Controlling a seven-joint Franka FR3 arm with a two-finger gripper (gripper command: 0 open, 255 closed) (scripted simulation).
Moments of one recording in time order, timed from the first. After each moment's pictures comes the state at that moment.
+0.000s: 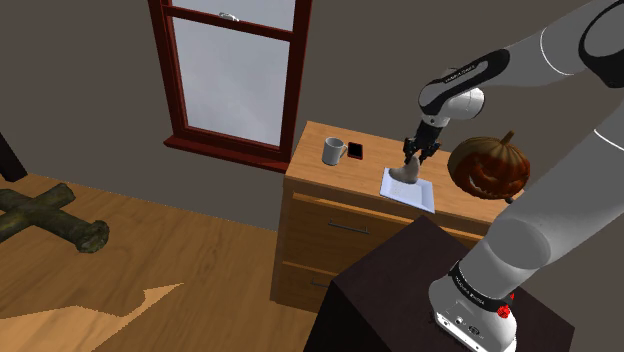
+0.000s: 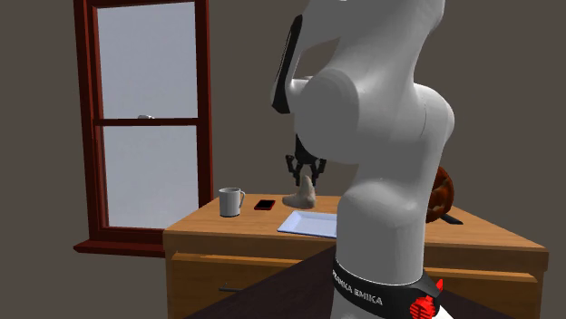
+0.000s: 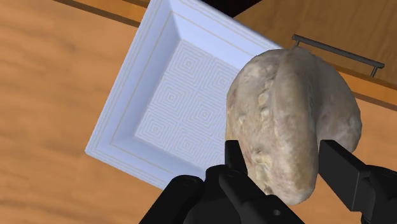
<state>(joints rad) -0.11 -0.07 -0.50 -2.43 -0.01 2.32 -0.10</state>
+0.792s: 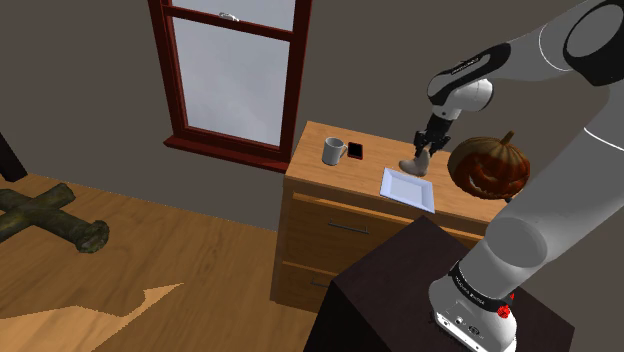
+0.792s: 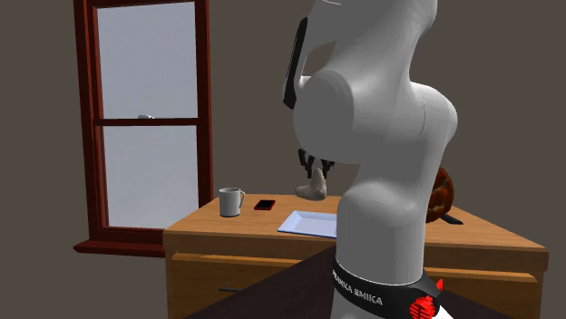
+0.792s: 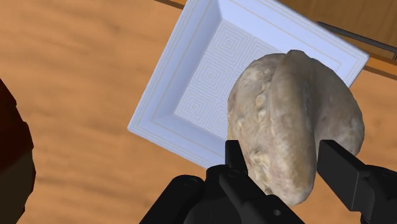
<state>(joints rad) -0.15 -0.01 -0.56 -2.30 0.02 2.25 -0.21</state>
